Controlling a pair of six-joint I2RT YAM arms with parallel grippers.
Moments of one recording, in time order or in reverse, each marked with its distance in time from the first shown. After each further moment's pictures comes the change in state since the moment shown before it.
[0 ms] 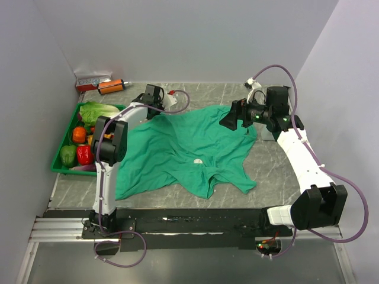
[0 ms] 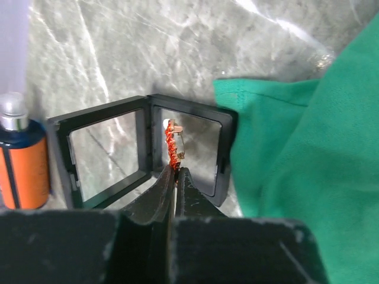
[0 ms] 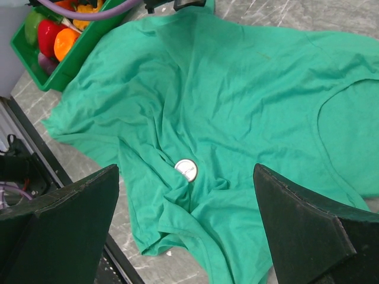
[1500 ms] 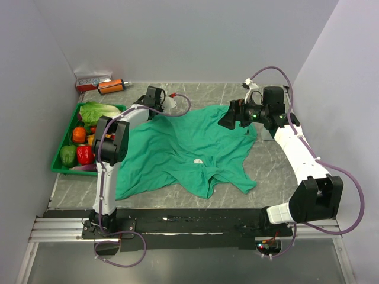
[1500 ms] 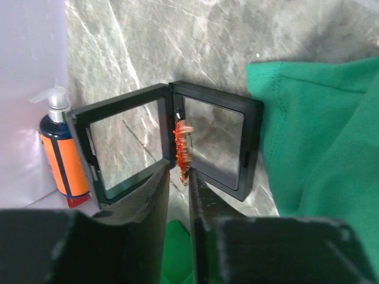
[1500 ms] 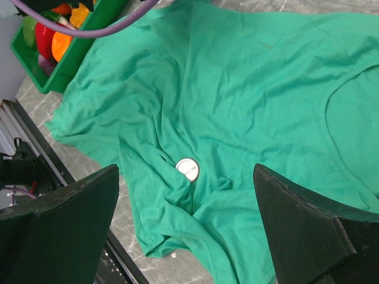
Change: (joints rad) left arm -0.010 0.006 -0.034 0.095 -0.130 0.152; right arm 0.000 0.063 -0.004 0.021 -0.003 0.032
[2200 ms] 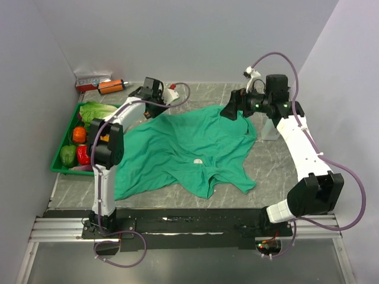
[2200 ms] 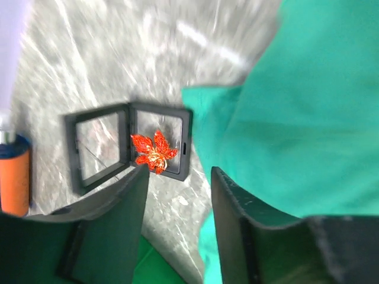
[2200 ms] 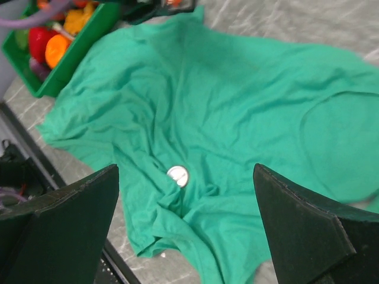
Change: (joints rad) left arm 0.000 -0.082 0.093 -0.275 0.271 -0.224; right arm 0.000 0.059 0.200 -0.139 0.024 -0.069
